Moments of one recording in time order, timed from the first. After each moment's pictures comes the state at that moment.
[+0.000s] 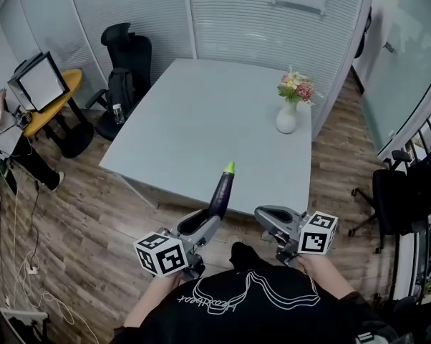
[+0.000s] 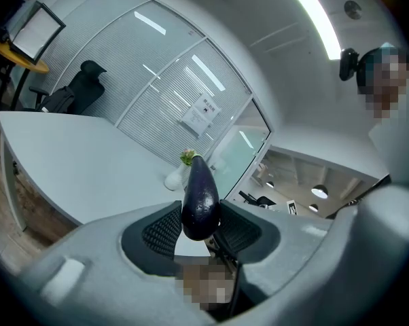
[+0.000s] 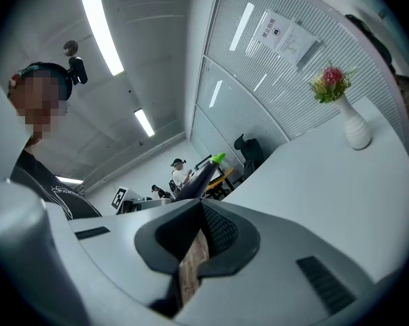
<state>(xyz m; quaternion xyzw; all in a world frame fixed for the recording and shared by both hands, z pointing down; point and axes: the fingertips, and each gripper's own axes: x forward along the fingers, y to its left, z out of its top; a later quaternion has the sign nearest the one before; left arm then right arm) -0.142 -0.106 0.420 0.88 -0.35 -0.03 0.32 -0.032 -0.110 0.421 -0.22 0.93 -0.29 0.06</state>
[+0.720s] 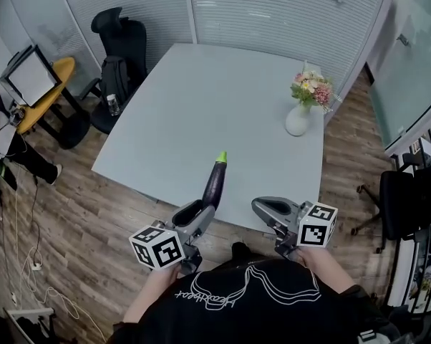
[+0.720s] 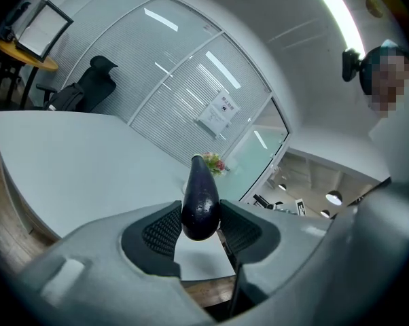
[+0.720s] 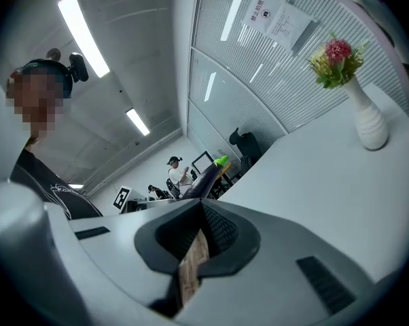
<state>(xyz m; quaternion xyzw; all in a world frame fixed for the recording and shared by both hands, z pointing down) -0.158 -0.229 0.443 0.85 -0.39 -0.02 0.35 -0.044 -0.230 0.437 -0.20 0.92 -0.32 0.04</state>
